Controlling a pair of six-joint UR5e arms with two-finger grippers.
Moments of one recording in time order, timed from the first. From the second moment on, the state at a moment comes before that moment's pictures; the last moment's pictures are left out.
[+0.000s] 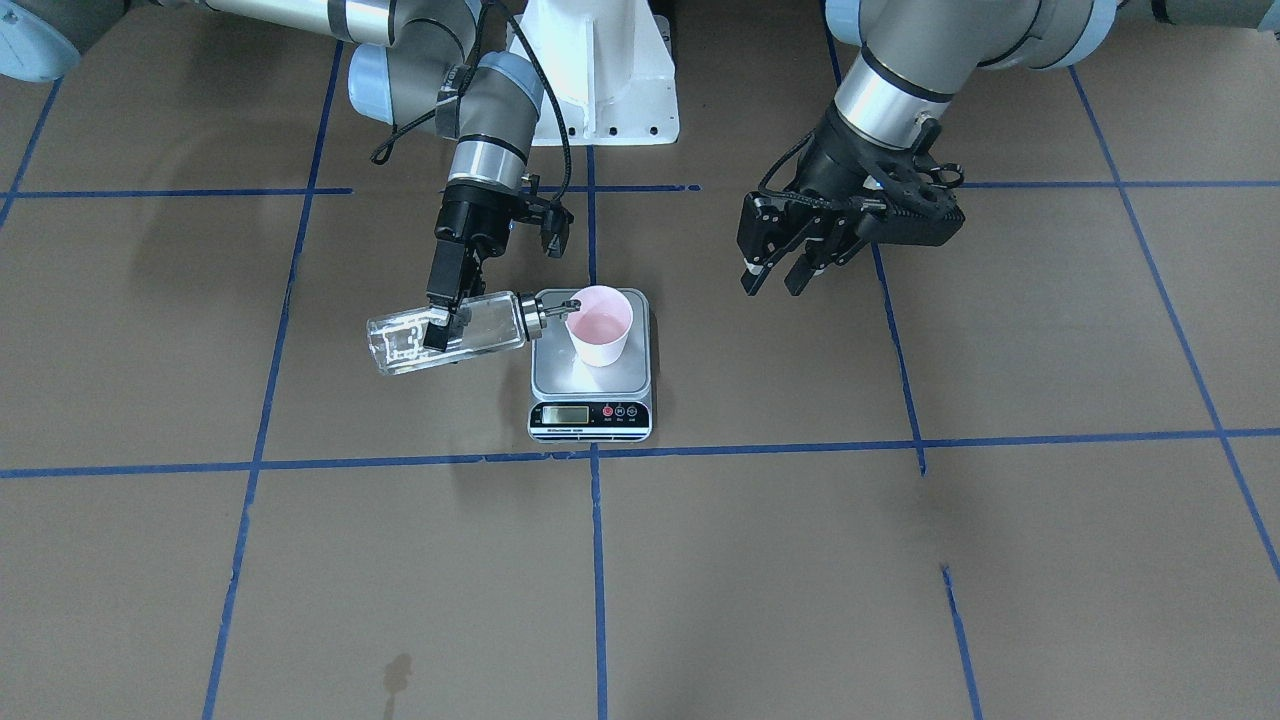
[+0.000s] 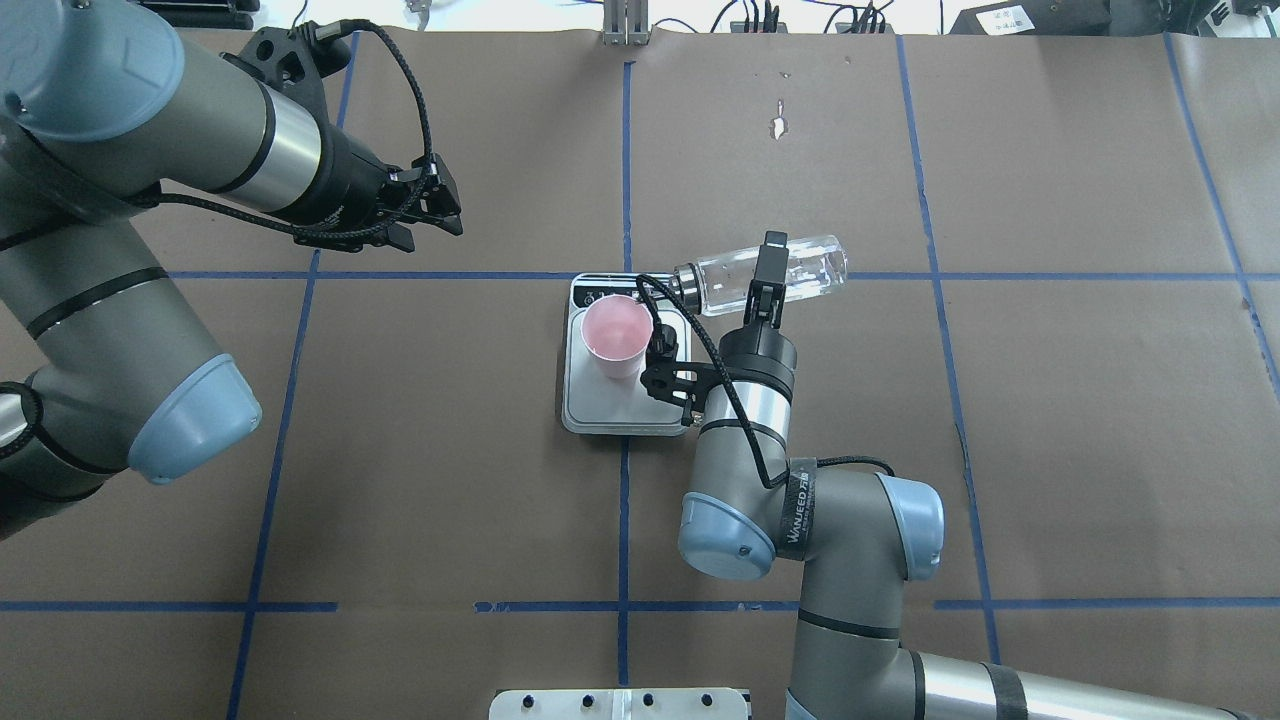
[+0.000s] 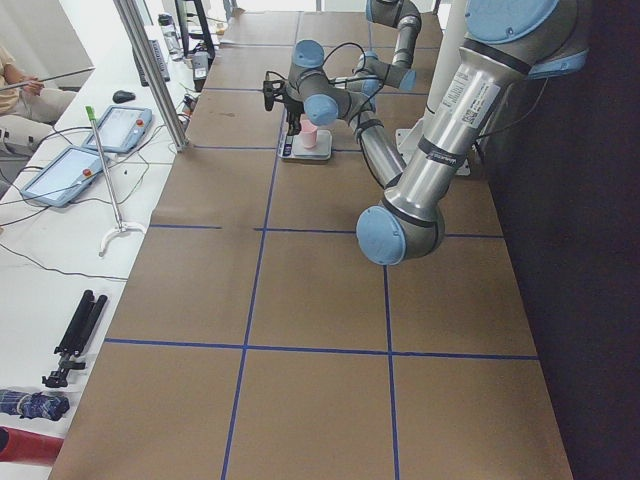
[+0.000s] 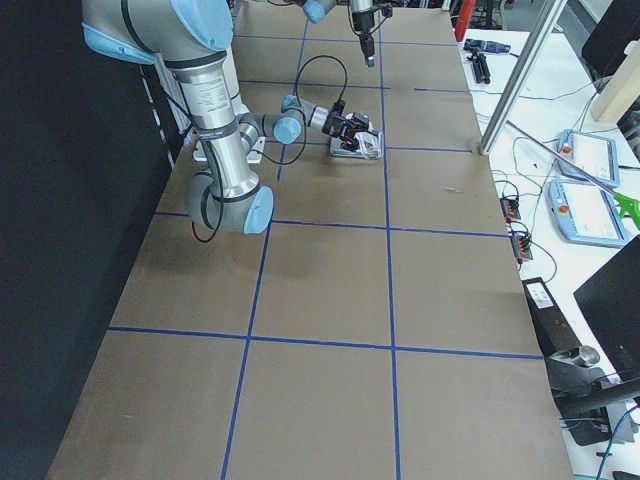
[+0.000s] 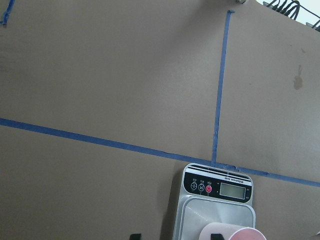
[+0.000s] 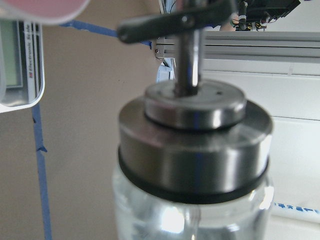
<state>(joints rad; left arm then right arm) -0.80 -2.09 -1.93 -1.75 -2.02 -1.37 0.26 -1.04 1.66 -1.60 0.42 0.03</state>
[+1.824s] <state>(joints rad) -0.80 -2.09 -1.93 -1.75 -2.02 -1.37 0.26 -1.02 1.65 -1.59 0.35 -0.24</state>
